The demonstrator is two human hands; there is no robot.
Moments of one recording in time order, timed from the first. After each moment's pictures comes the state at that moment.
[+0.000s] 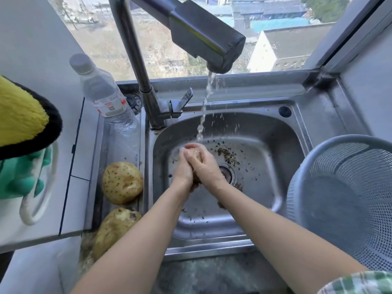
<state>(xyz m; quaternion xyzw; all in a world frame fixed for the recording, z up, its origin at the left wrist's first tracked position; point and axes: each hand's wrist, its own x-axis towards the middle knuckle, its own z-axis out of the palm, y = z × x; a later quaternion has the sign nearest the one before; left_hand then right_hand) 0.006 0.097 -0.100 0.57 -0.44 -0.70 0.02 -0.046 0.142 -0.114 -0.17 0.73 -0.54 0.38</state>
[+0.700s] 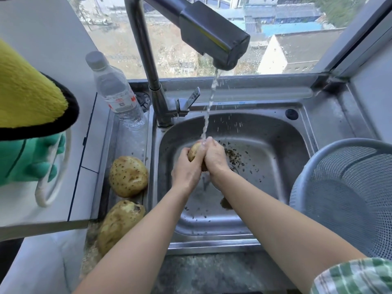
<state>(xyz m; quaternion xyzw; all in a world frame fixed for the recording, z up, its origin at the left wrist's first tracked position) 0.017 0.098 -0.095 0.52 -0.66 -0.54 0.06 -0.059 0.127 -0.102 0.02 0.70 -0.59 0.41</state>
